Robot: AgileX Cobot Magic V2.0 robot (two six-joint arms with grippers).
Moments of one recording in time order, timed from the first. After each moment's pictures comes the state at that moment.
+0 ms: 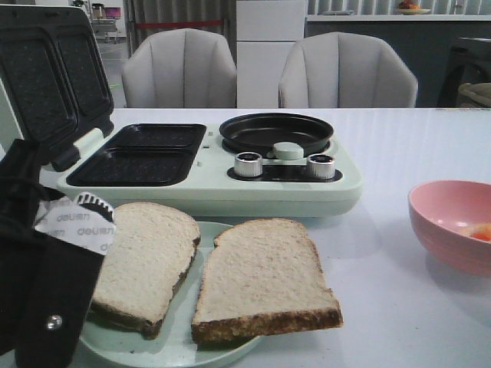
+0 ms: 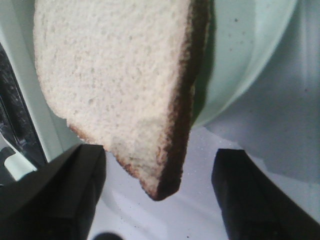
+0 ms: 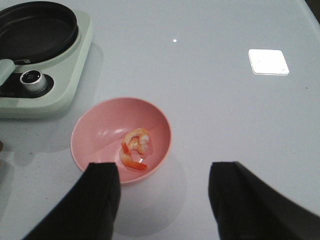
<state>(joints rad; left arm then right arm) -1.01 1.52 -0.40 1.75 0.65 -0.80 -0.02 0.46 -0.55 -0.02 0.66 0.06</state>
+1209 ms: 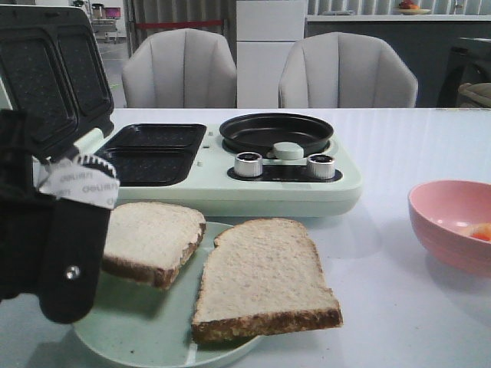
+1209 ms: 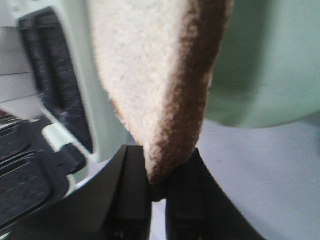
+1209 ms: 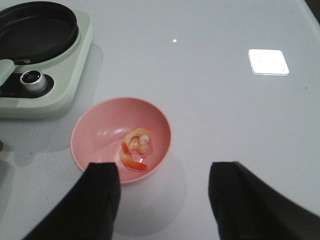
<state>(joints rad) -1.03 1.50 -0.41 1.81 0.78 -0.94 -0.02 0.46 -0.55 -0.02 0.66 0.06</state>
